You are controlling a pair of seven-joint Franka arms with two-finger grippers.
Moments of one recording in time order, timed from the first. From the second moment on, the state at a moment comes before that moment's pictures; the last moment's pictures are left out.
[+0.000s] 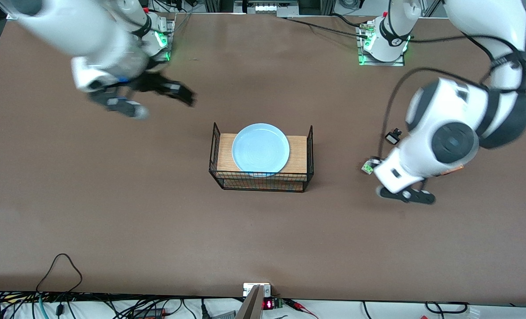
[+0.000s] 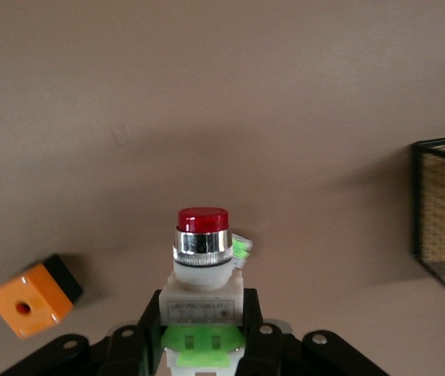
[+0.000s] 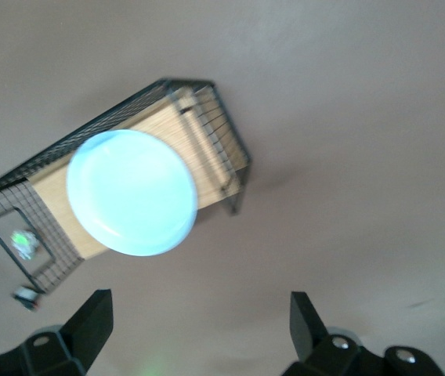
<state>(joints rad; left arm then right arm) -0.05 0.55 -0.20 -1.34 0.15 1.69 -0.05 0.39 0.23 0.17 -1.41 0.21 1.68 1.08</state>
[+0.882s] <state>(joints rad) 0.19 0.58 -0.20 -1.93 0.16 2.42 0.34 0.54 0.55 0.16 -1.41 0.03 1.95 1.43</state>
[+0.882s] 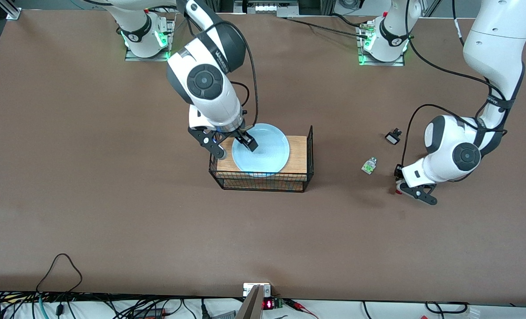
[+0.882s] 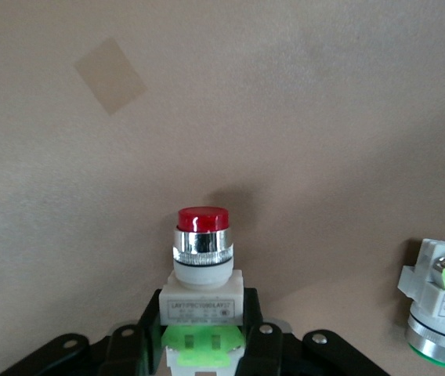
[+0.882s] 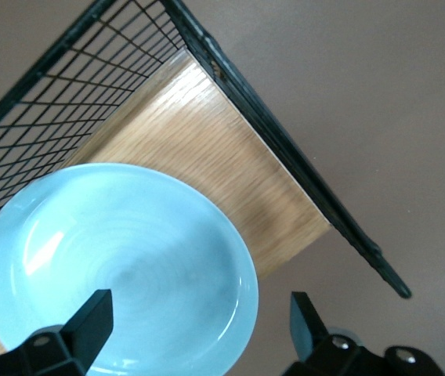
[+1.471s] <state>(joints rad) 0.19 0.53 -0.22 -1.83 0.16 2.21 0.33 0.56 0.57 0.16 -1.48 0.03 2.00 1.46</state>
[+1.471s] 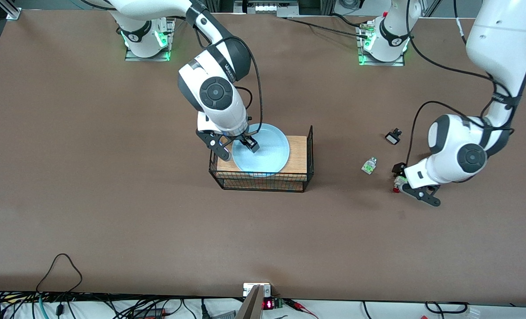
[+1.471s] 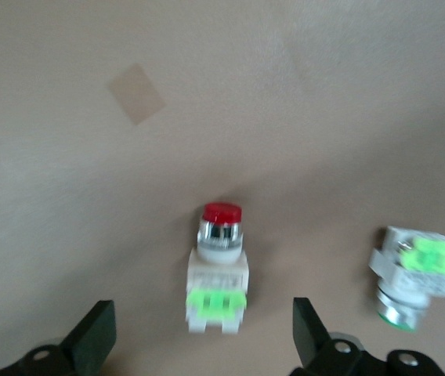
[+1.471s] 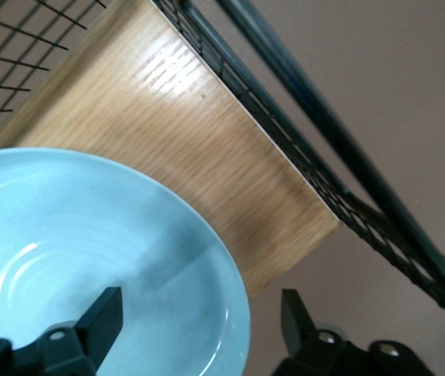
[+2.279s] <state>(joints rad) 0.13 0.36 -0.39 -1.47 0.16 1.51 -0.02 0.57 0.56 0.16 -1.48 0.03 2.01 1.45</state>
